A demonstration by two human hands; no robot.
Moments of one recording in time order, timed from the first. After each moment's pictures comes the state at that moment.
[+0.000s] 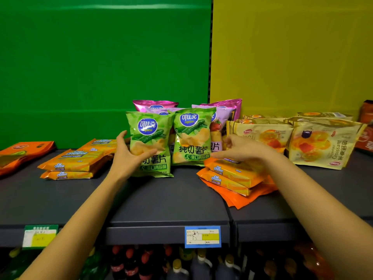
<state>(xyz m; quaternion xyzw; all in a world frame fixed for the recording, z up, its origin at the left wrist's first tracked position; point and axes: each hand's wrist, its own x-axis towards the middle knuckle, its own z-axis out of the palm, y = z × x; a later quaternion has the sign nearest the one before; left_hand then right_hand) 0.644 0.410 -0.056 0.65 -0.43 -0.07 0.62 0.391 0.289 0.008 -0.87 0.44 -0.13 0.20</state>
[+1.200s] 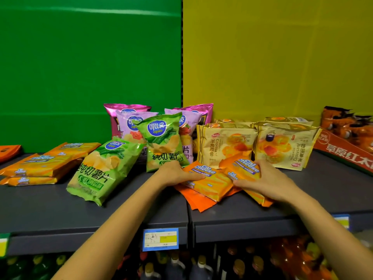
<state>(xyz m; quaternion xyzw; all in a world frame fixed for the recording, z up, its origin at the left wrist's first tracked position) 0.497 0.331 -0.049 0.78 -0.54 -0.17 0.25 0.254 0.269 -0.049 -0.80 0.54 -0.21 0.18</state>
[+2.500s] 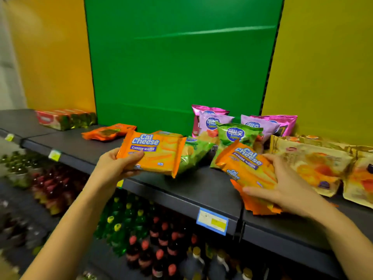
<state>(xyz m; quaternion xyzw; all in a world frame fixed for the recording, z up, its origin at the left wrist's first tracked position) 0.549 0.581 -0.036 0.61 -0.22 -0.09 0.75 0.319 0.336 -0.014 -0.93 0.23 -0.23 0.18</state>
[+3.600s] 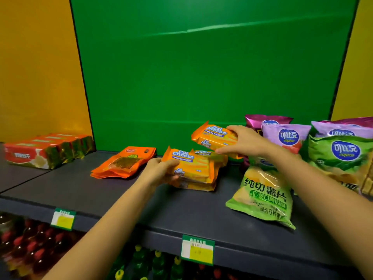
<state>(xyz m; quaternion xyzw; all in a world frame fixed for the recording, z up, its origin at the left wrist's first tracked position) 0.823 0.554 -0.029 0.65 -0.25 -0.25 0.67 0.671 0.384 0.036 -0.93 0.26 -0.22 0.11</state>
